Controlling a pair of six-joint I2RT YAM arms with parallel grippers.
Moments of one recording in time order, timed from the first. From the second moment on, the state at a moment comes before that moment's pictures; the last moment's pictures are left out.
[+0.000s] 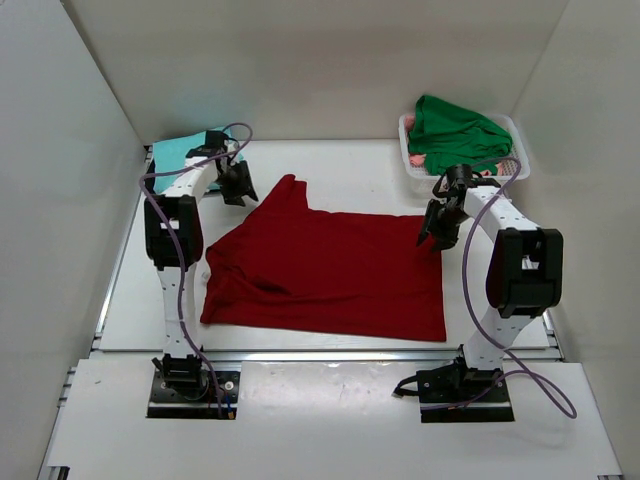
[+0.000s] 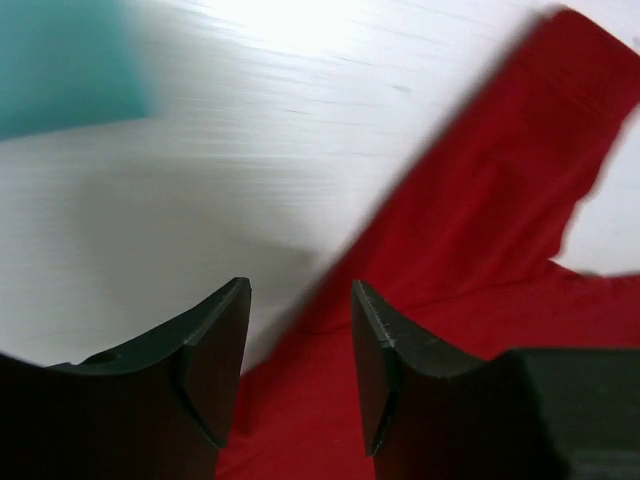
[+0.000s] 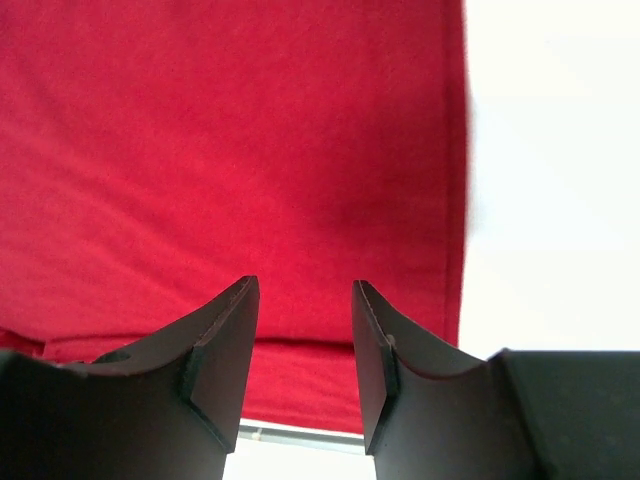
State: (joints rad) left arm -0.05 2.33 1.95 -0.74 0.24 -0.32; right arm 0.01 1.77 1.30 -0.85 -0.18 0.37
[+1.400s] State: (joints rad) left arm -0.10 2.40 2.03 -0.72 0.32 -0.36; right arm -0.04 2.09 1.54 -0.57 0.01 0.43
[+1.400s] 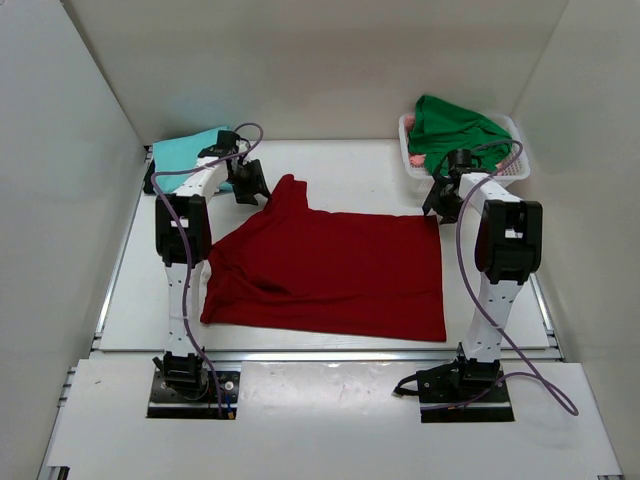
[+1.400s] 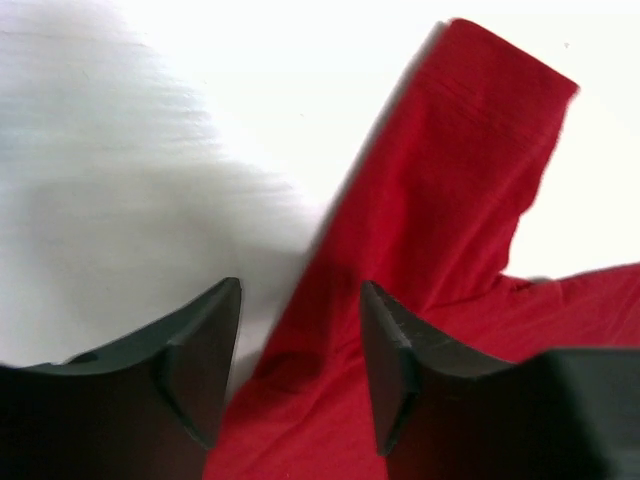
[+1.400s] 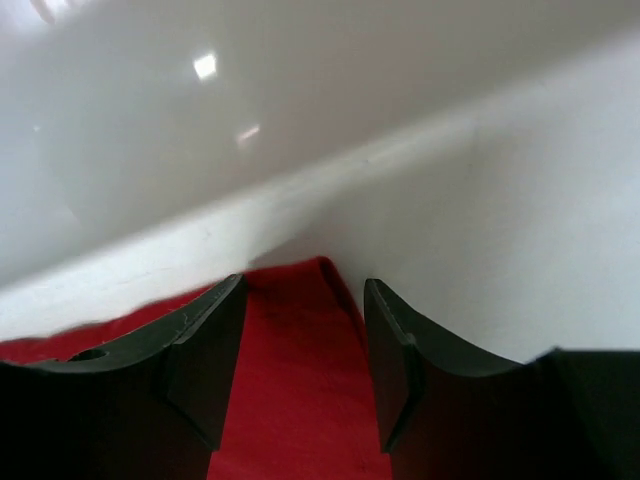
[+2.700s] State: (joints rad) left arm -0.11 2.56 2.24 -0.78 0.45 -0.41; right arm -0.03 2.10 1.57 -0.56 -0.03 0.42
